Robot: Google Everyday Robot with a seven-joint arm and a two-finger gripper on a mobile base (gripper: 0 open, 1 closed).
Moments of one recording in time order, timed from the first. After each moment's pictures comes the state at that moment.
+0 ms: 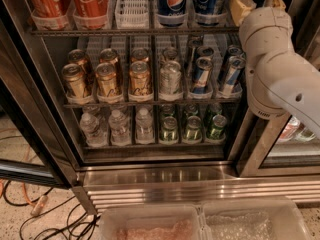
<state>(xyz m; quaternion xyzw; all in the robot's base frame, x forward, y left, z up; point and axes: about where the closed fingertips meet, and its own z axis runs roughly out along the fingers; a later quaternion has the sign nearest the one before) 0.672 -0.255 1.076 0.04 0.59 -0.07 0.80</state>
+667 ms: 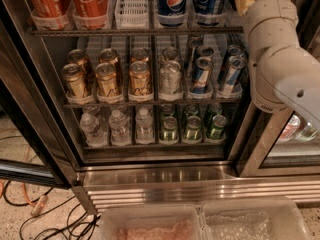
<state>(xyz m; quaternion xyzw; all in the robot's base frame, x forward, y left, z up) 0.670 -0.258 1.101 0.04 0.56 -0.08 0.82</state>
